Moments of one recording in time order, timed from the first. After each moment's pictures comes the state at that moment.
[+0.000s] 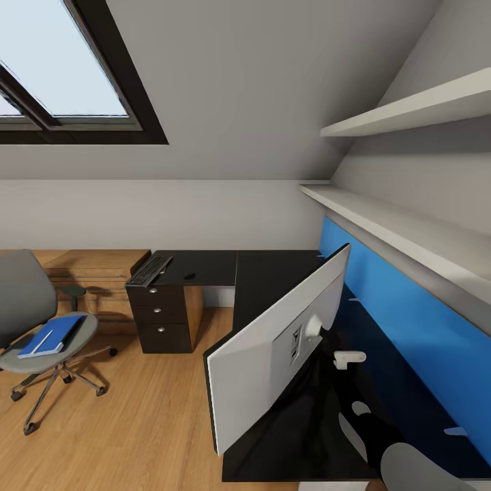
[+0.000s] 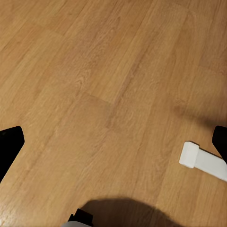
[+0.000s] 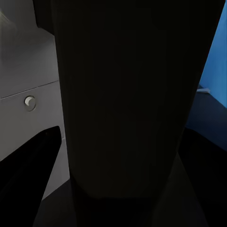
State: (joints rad) left arm -0.12 0.03 0.01 -0.15 0.46 -0.55 -0.07; right arm -0.63 -0.06 0.19 -0.35 -0.14 -0.51 -0.11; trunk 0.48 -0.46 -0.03
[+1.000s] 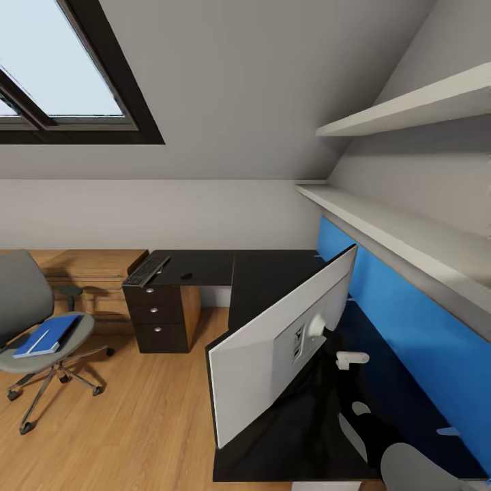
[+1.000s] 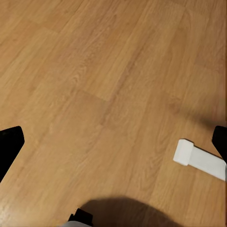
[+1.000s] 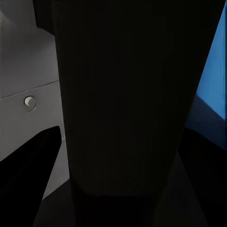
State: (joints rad) left arm -0.12 0.03 0.01 -0.15 0.46 -0.55 -0.07; right arm -0.63 -0.06 0.19 -0.35 -0.14 -0.51 -0.15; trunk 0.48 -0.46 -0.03
